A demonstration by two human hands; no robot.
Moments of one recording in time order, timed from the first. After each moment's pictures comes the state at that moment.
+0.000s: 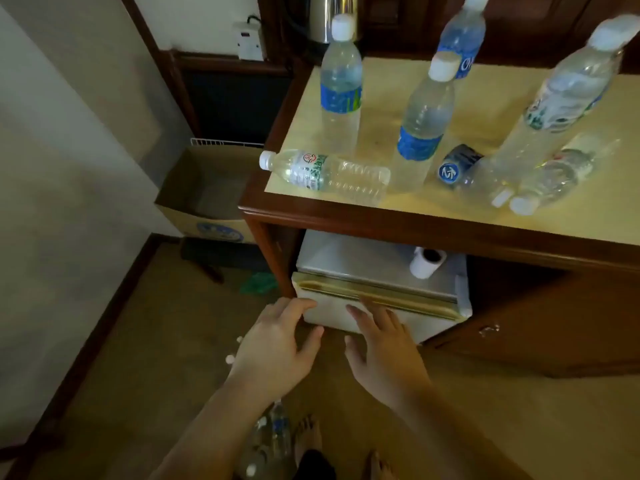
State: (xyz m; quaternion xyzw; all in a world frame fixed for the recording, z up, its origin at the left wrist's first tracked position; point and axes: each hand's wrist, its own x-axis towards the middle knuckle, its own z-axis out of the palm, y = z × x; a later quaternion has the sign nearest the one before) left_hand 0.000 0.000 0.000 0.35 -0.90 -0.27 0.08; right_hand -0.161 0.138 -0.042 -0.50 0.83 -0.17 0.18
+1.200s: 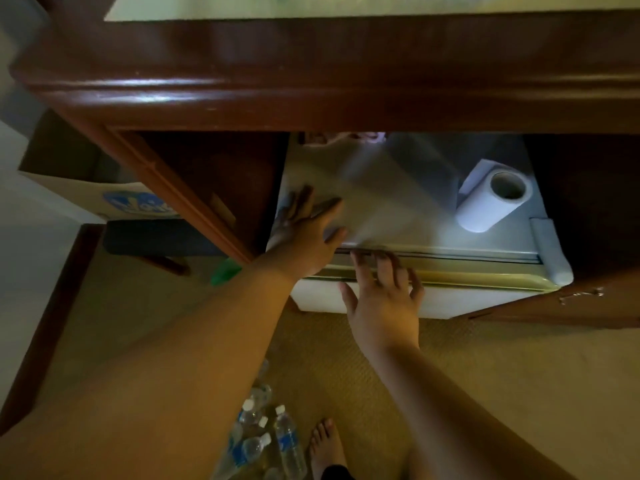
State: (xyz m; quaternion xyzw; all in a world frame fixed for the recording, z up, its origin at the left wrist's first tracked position) left_hand -0.176 -0.177 -0.271 0.29 -0.94 -0.18 -0.10; right_hand -0.192 0.018 -0.285 -0.36 0.93 -0.12 0.02
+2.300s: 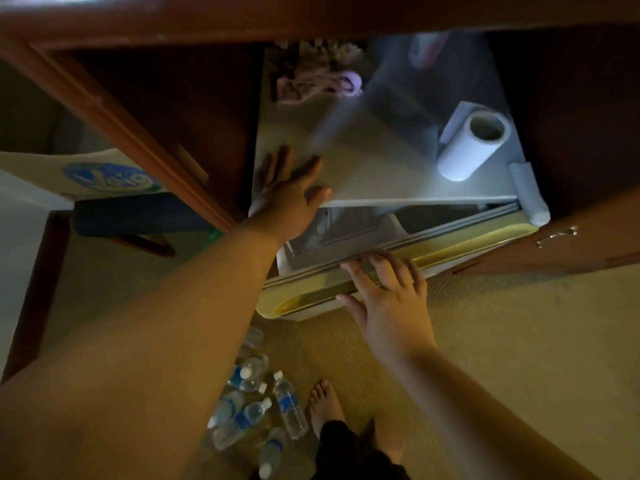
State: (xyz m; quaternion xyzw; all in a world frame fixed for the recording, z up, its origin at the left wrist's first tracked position) left_hand -0.174 -0.176 -0.289 0.28 -0.95 -0.16 -0.06; right_hand -0.160 0.088 -0.282 -0.42 0.90 -0.12 0.06
